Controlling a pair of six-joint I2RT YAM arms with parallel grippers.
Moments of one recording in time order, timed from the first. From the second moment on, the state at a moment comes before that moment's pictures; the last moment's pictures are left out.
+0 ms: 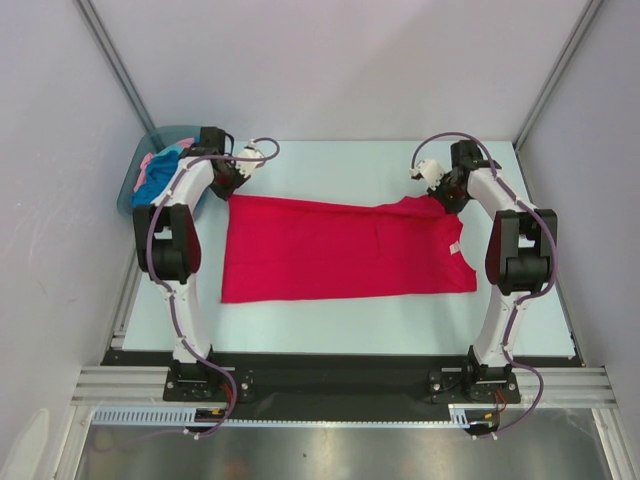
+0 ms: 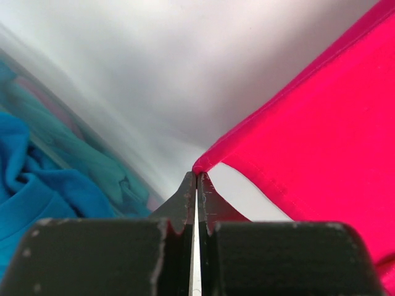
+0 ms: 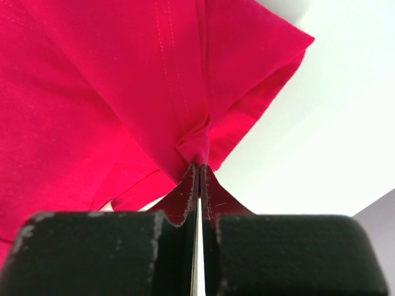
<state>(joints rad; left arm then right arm) -0.03 2.13 1.81 -0.77 0.13 0.85 0.03 1.99 1.59 -0.71 -0.10 -0.90</state>
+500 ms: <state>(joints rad) -0.03 2.07 1.77 -0.77 0.16 0.89 0.02 1.99 1.59 -0.71 -0.09 -0.94</state>
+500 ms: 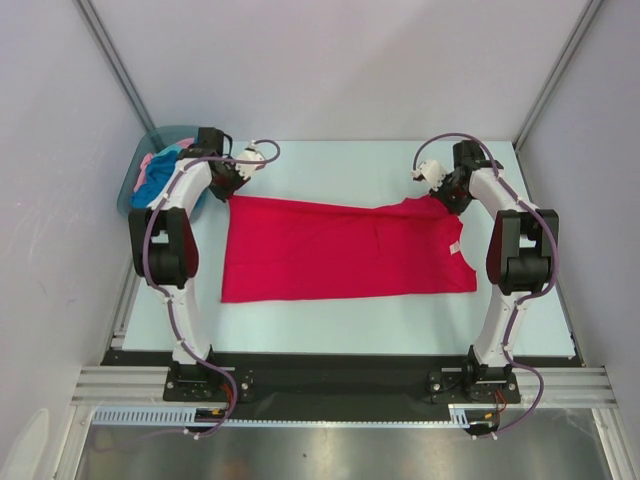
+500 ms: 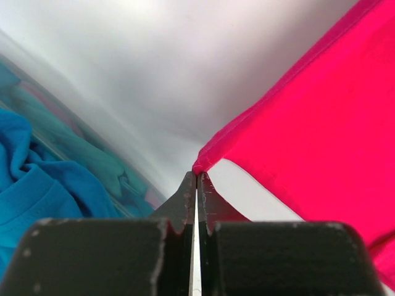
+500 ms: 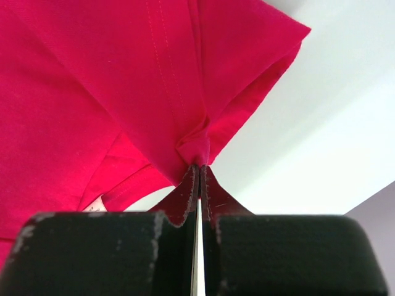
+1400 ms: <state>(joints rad) -0.03 2.00 1.66 -0.87 0.16 1.02 0.02 1.90 1.60 -0.91 -0.11 -1.02</state>
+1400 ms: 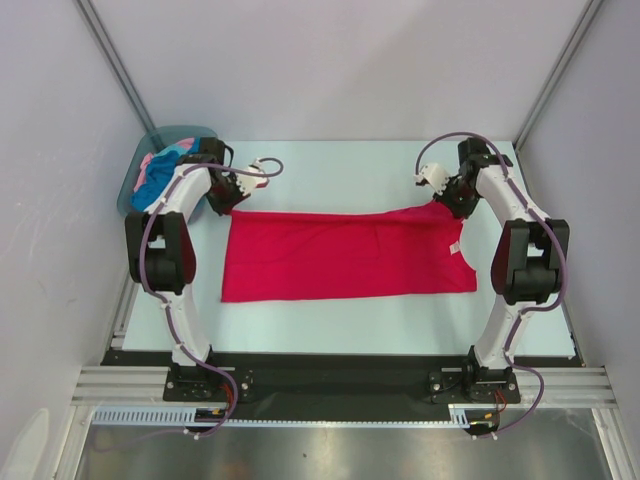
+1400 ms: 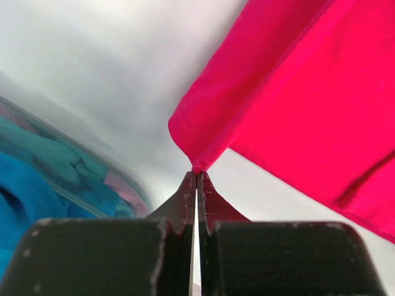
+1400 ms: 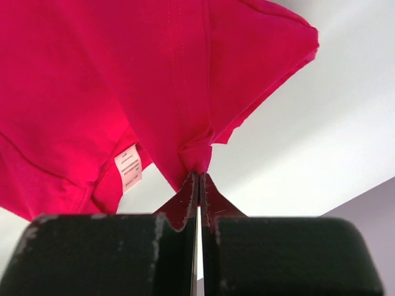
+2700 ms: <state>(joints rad) -0.05 1.98 1.66 -1.17 0.19 1.13 0.02 1.83 1.52 -1.06 -0.07 -1.13</state>
